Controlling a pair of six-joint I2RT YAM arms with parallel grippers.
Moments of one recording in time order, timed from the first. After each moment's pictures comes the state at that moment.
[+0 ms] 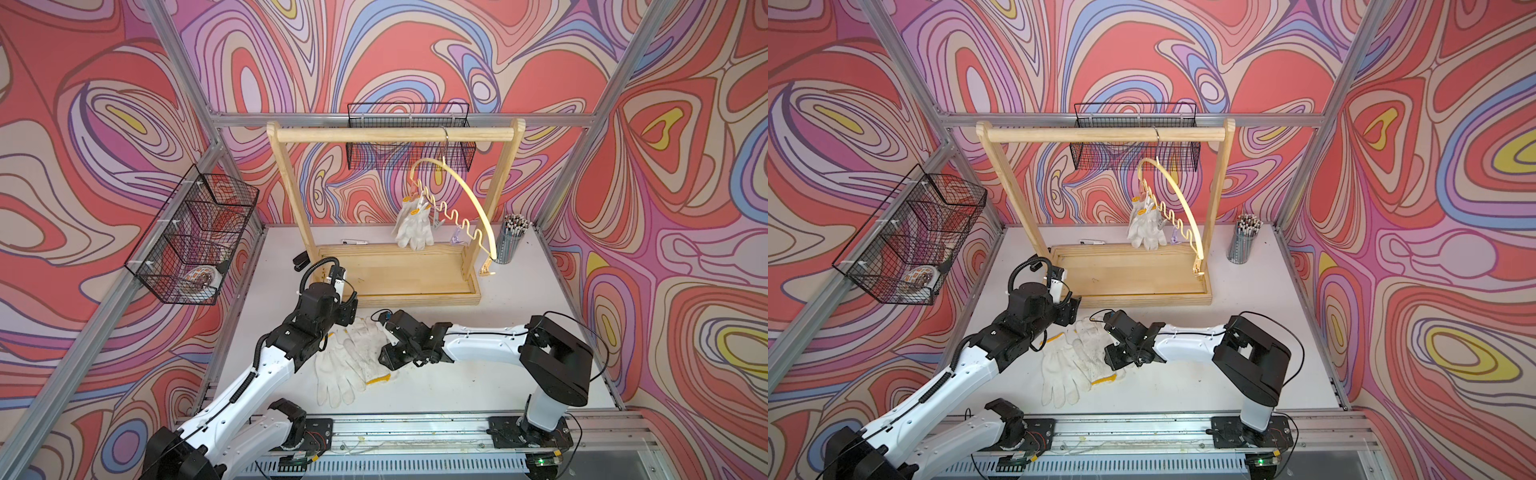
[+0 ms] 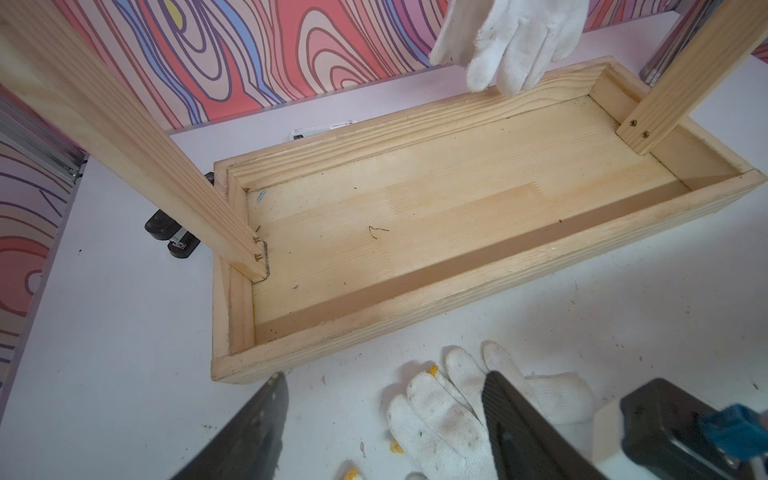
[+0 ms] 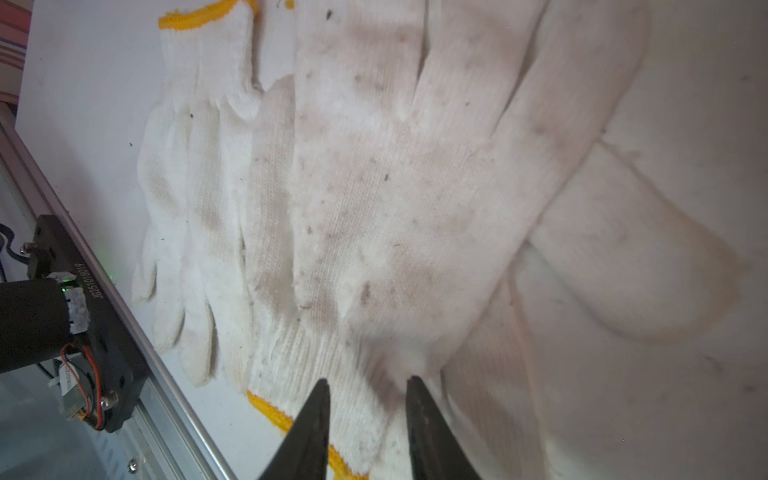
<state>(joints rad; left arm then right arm) -0.47 0.96 0.69 -0.28 -0.18 -0.08 1.03 1.77 1.00 -0.23 -0.19 0.53</state>
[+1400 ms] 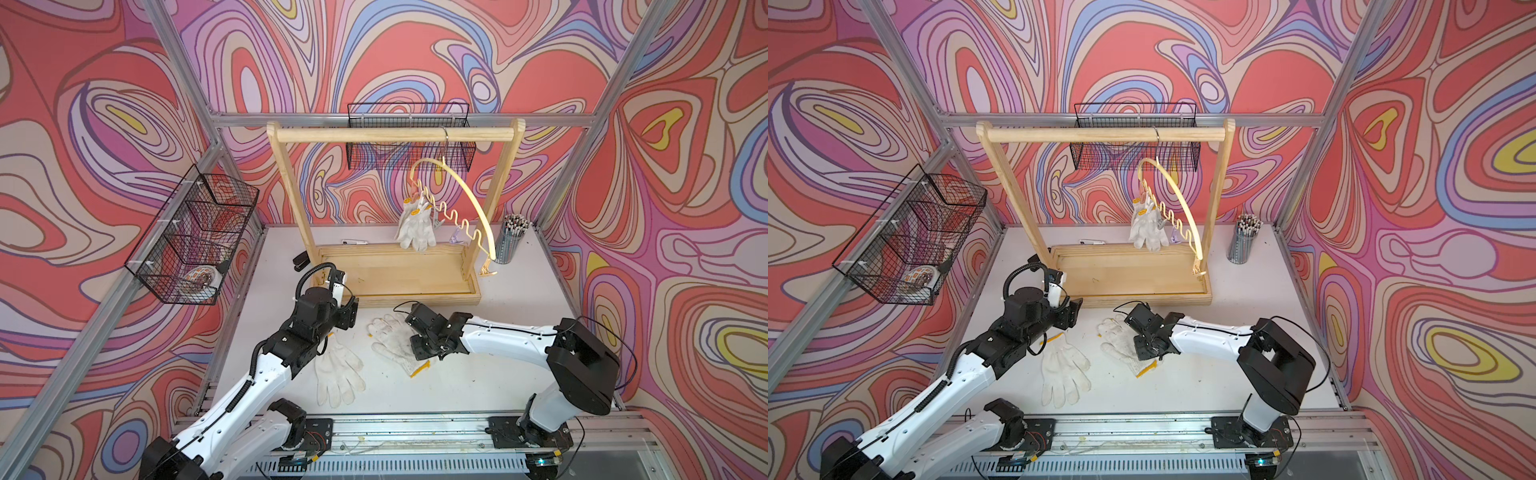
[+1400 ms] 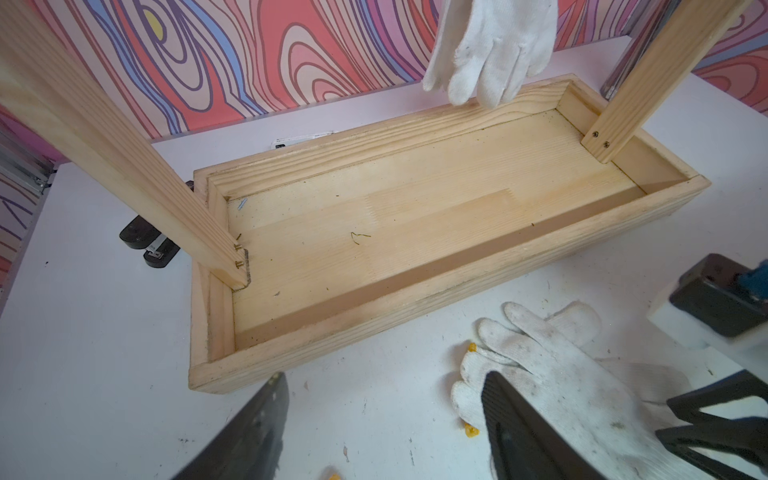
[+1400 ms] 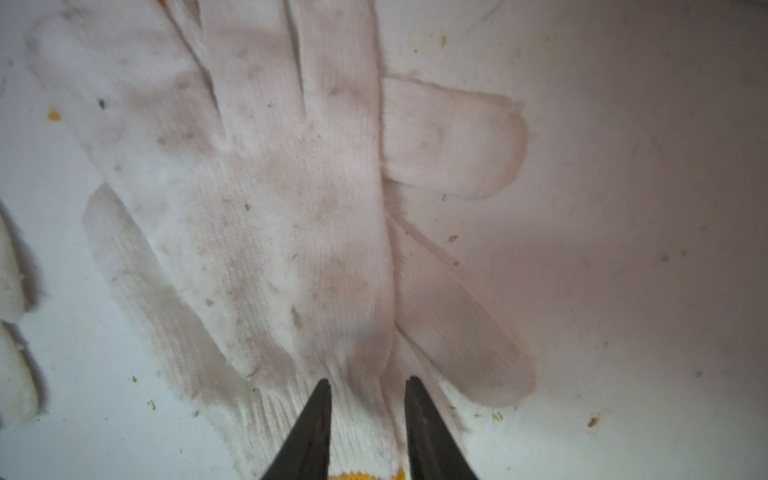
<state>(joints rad) -0.47 0.91 0.64 -0.24 -0.12 -0.08 0.91 1.63 0.95 -0.54 0.06 0.57</state>
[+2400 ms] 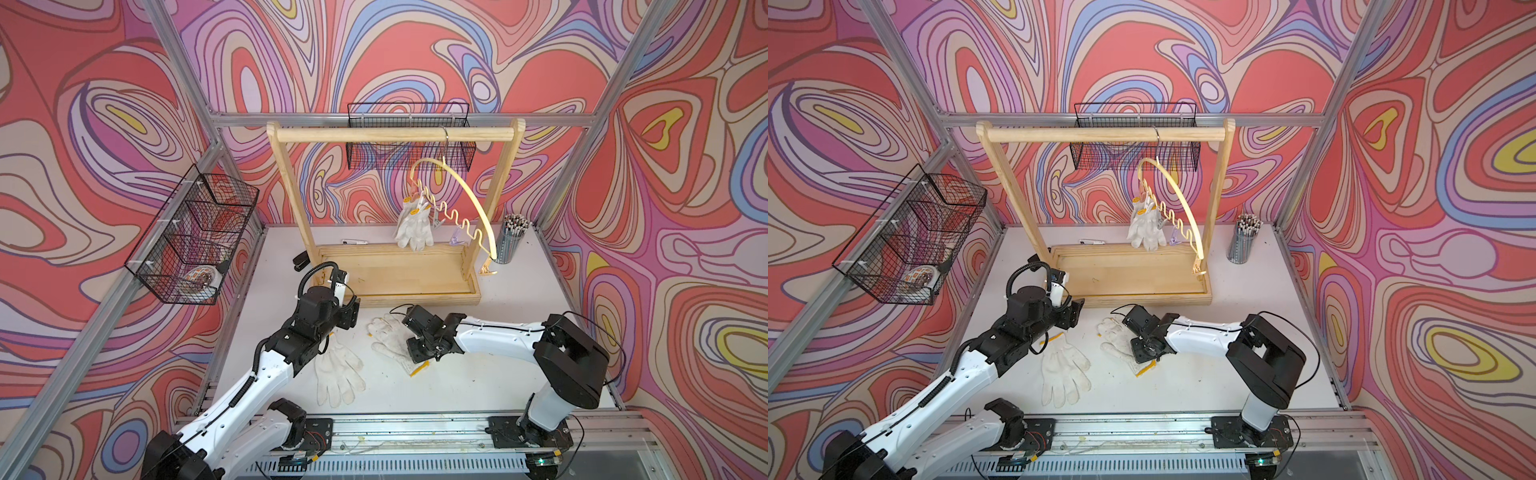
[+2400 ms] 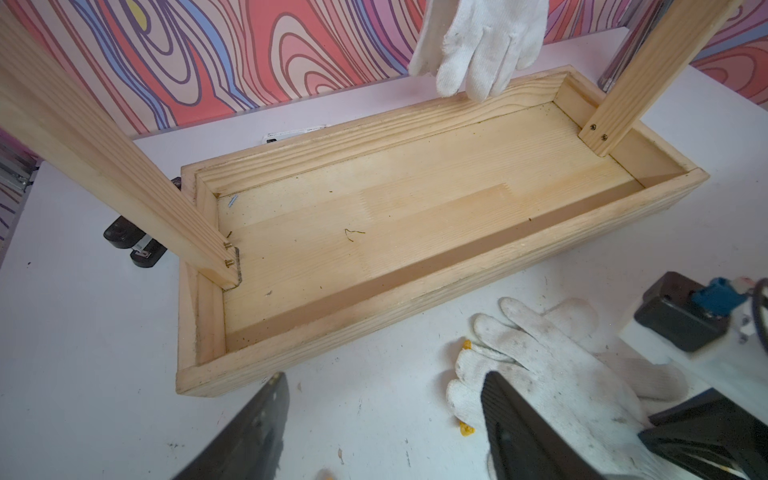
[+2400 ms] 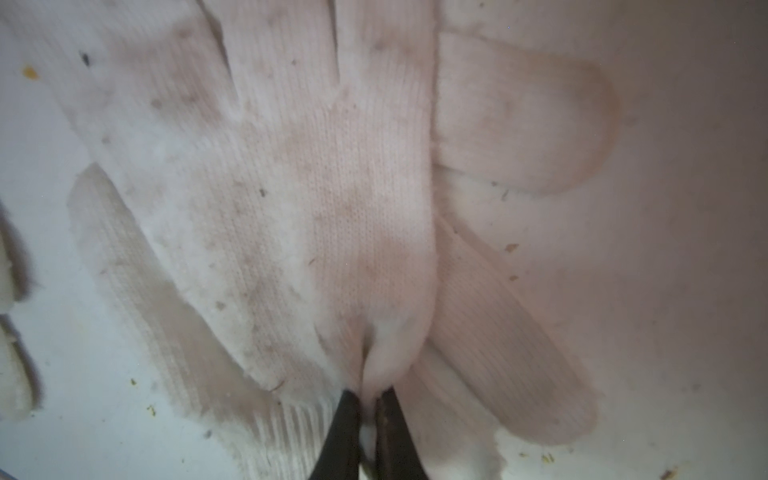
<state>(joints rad) -0.47 0.95 0.64 -0.23 -0.10 -0.08 0.91 1.68 0.96 -0.51 0.01 0.54</state>
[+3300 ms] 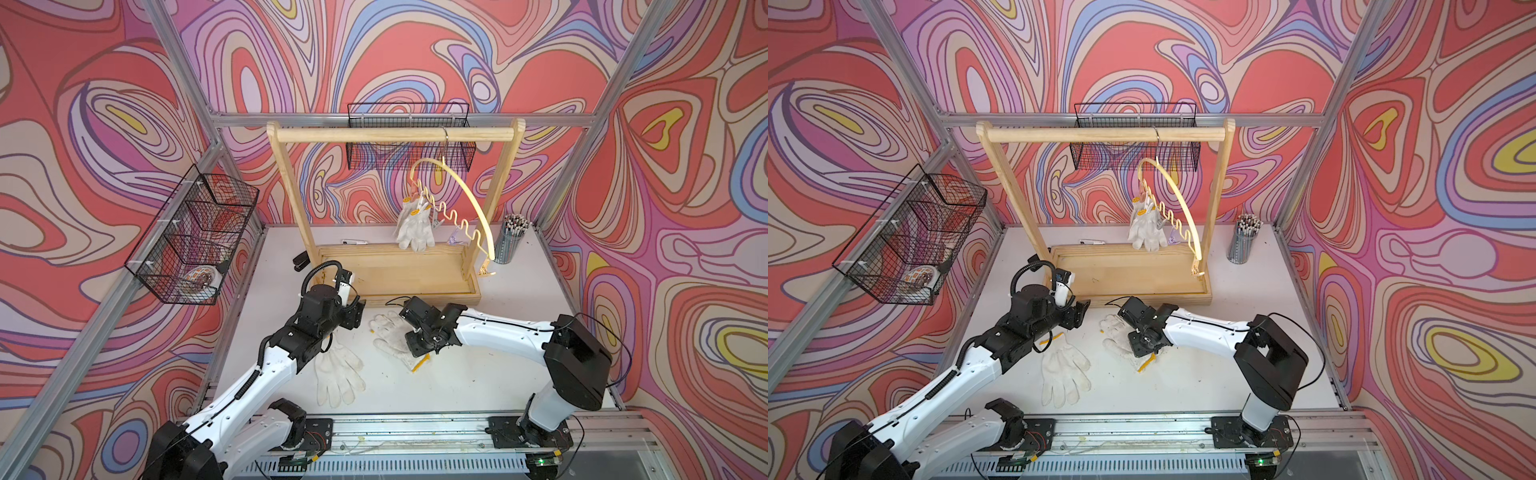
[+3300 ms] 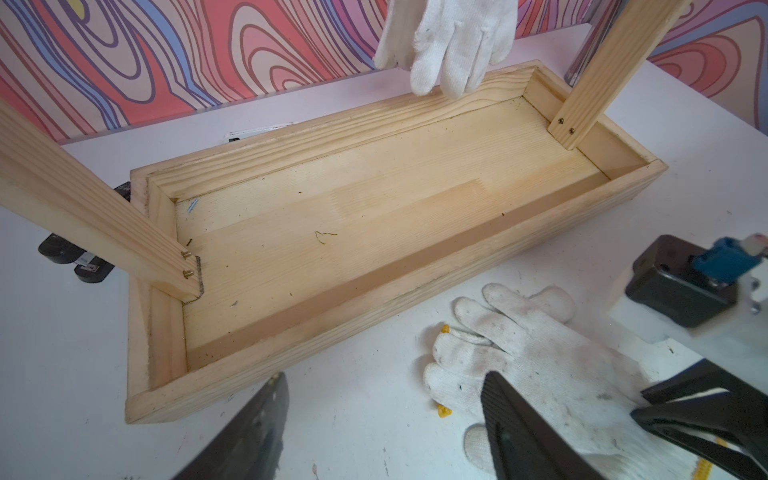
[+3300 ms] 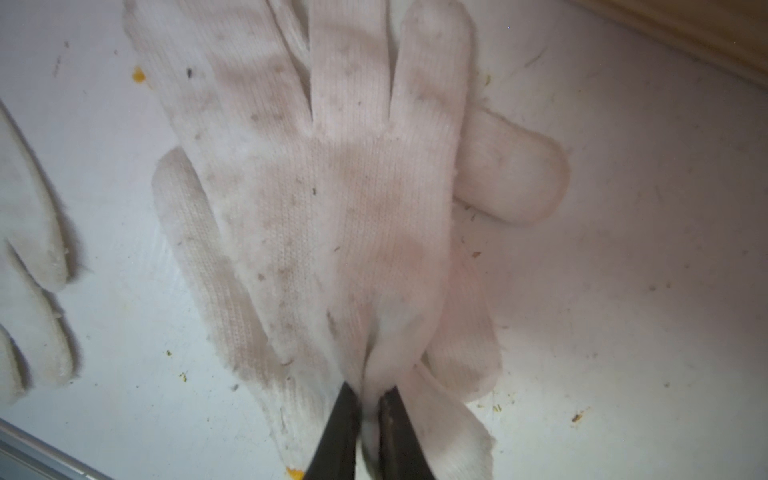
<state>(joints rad) -0.47 0.98 0.64 -0.20 -0.03 -0.08 0.91 1.67 1.08 -0.67 0.04 0.48</state>
